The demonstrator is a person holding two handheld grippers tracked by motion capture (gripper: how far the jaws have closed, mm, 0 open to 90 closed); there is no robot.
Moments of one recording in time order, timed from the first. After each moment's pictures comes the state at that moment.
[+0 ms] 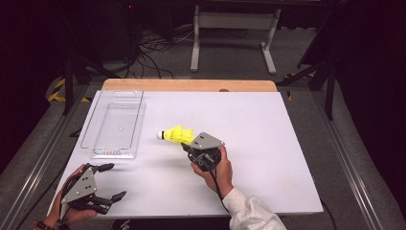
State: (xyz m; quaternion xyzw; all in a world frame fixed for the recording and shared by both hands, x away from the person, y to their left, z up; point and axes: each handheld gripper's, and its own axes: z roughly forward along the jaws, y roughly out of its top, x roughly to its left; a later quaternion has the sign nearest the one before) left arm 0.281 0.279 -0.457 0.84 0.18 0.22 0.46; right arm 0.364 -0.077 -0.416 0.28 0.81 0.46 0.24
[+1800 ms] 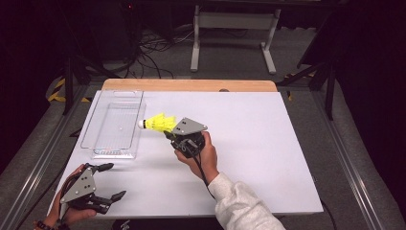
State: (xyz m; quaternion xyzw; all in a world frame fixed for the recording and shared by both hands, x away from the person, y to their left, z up) left arm 0.282 0.281 -0.457 0.84 0.18 0.22 0.46; right arm 0.388 -0.033 -0.385 0.25 0.81 0.49 0.23
